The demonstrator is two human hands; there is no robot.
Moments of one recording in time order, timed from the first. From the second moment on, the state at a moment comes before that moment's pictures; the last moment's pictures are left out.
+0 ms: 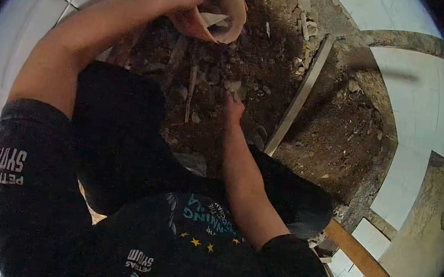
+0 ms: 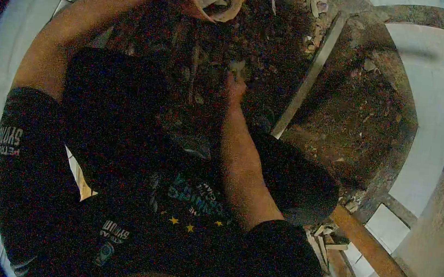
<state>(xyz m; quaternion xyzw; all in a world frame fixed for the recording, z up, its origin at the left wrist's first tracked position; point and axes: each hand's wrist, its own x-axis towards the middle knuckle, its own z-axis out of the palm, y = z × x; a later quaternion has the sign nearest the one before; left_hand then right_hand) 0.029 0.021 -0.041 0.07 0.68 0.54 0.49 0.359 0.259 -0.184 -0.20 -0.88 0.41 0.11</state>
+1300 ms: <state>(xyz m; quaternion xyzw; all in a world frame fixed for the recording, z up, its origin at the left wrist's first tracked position) 0.086 0.029 0.062 0.06 0.77 0.46 0.43 0.360 0.265 -0.162 -0.41 -0.49 0.77 -0.03</state>
